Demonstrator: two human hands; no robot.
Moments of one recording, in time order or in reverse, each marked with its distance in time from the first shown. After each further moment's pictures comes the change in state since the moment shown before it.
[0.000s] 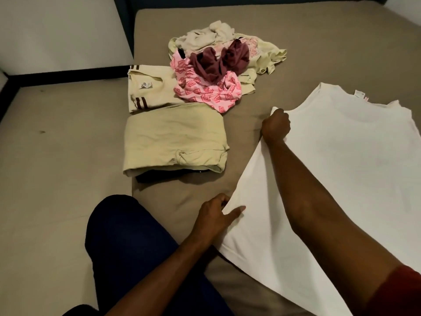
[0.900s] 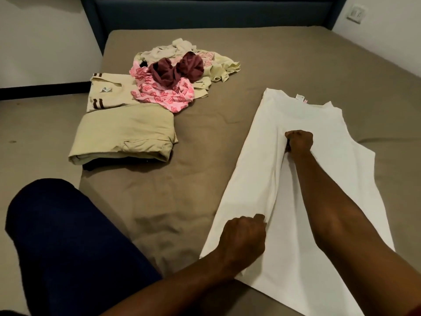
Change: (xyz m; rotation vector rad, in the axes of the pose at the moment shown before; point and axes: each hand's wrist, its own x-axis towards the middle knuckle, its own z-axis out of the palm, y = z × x) left_hand -0.092 0.117 0.197 0.726 0.129 0.661; right_hand 0.072 0.251 -0.137 0.695 -0.073 0.253
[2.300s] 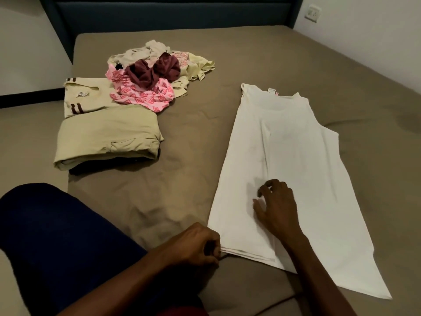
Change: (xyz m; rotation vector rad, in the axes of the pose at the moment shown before) left_hand -0.071 -0.097 -0.045 -0.546 -0.652 0.184; right_hand -0.292 0.064 -0.103 -0.925 -0.089 -0.812
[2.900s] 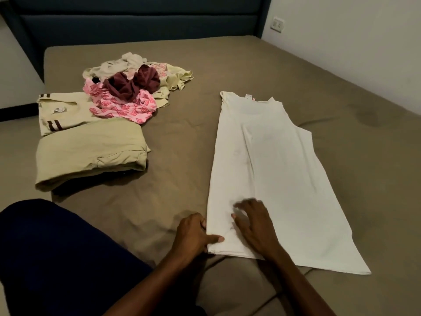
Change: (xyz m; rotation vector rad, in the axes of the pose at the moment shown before) left_hand 0.031 -0.002 0.009 -0.236 0.454 -0.596; right_hand -0.044 -0.045 0.001 0.338 -0.038 0.055
